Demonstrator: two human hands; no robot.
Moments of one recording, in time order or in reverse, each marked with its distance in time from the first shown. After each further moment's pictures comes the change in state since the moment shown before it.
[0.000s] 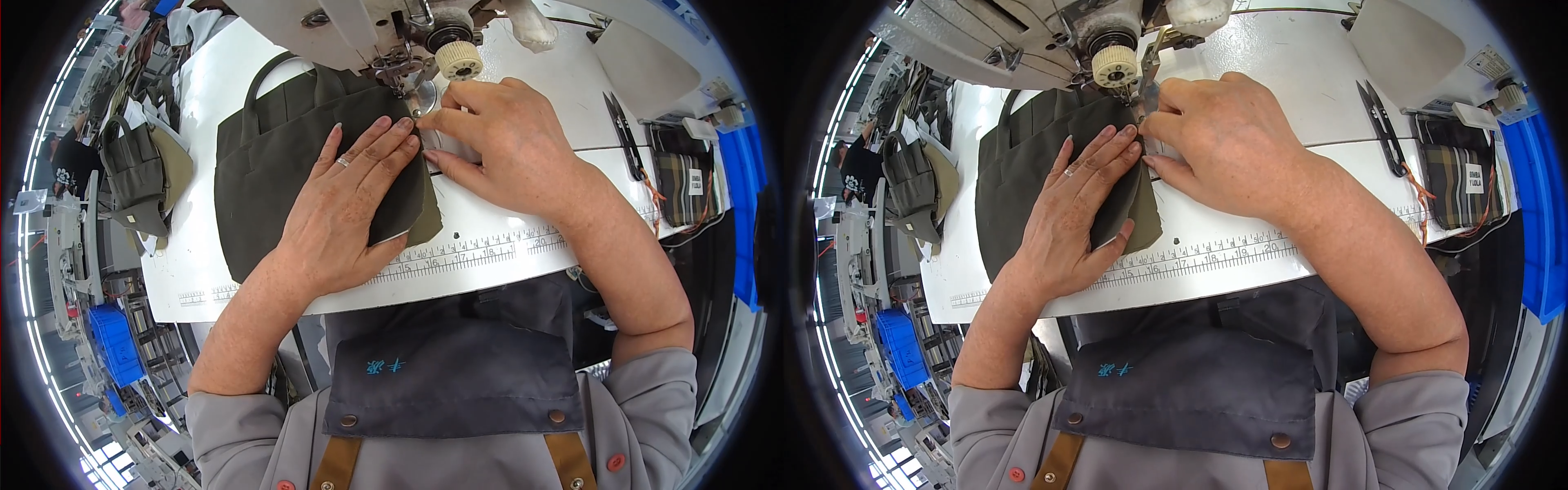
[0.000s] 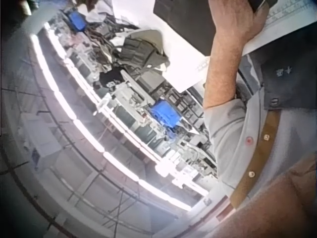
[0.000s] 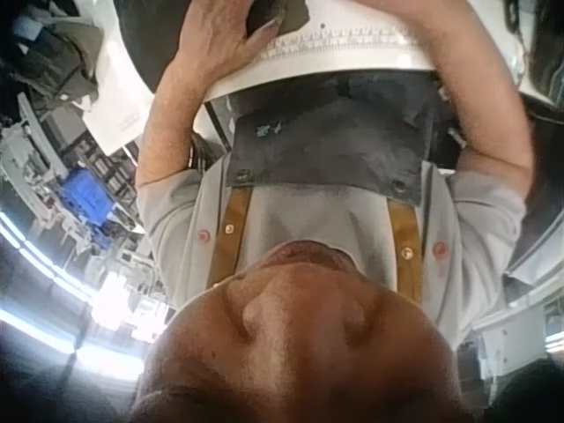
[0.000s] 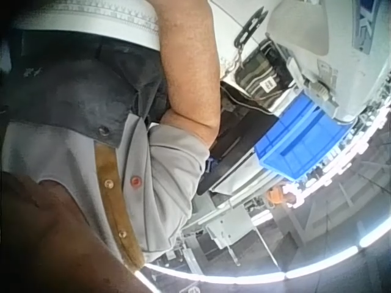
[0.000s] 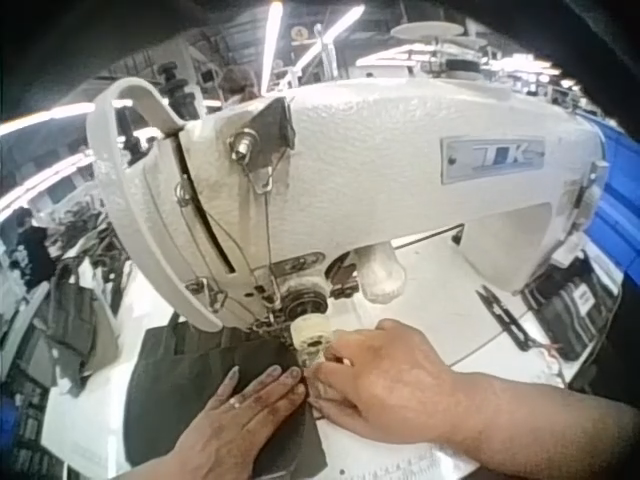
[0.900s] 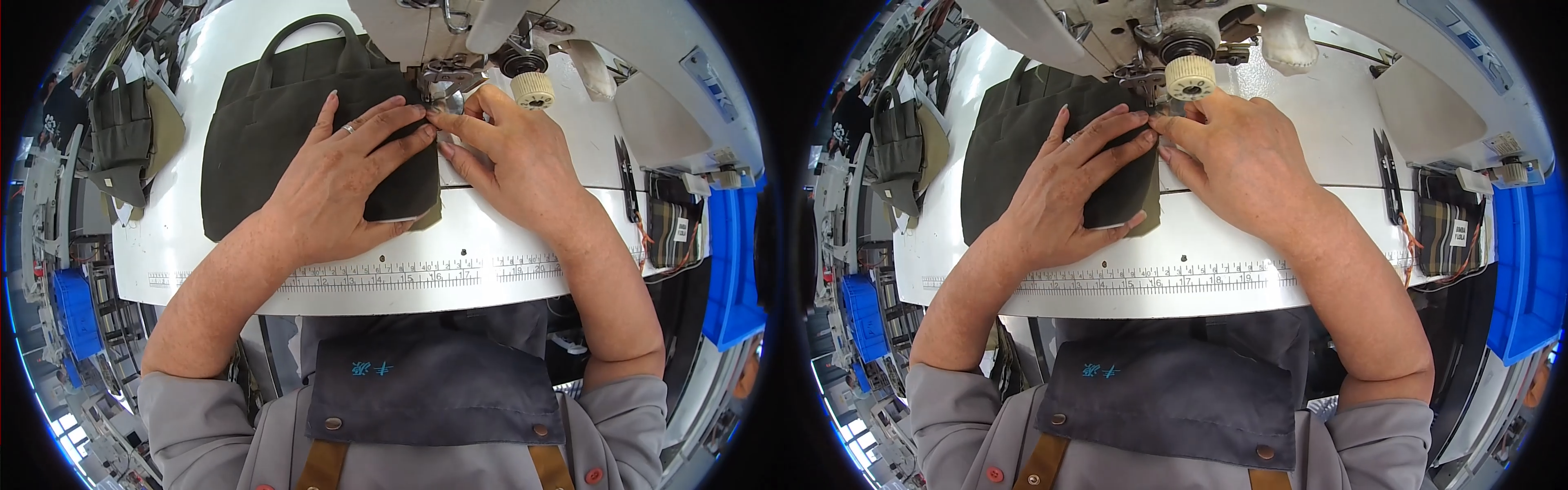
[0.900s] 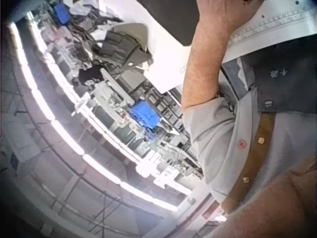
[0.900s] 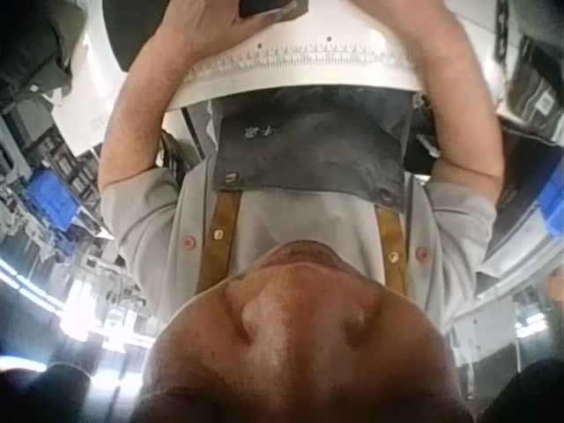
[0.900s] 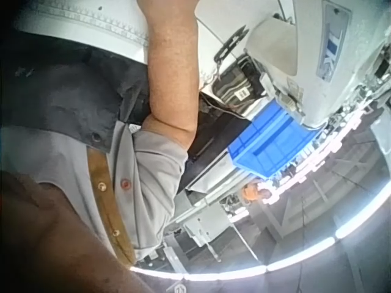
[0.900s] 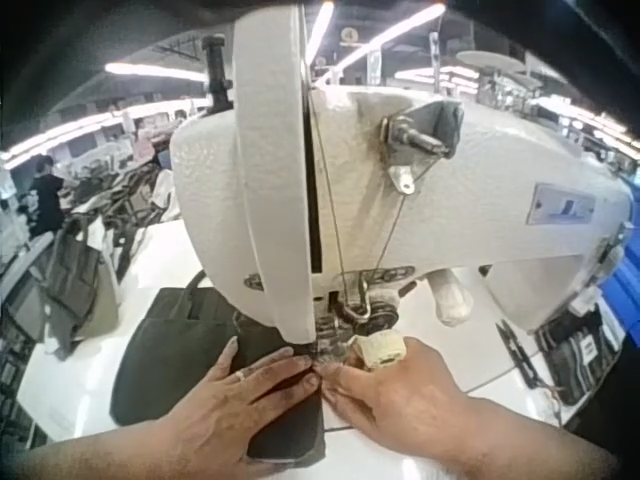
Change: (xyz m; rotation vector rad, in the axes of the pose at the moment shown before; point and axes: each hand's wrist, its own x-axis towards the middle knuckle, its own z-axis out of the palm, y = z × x) left_hand 0.008 -0.028 0.003 0.070 0.055 0.014; right_hand 0.009 0.001 0.007 -0.049 -0.125 0.052
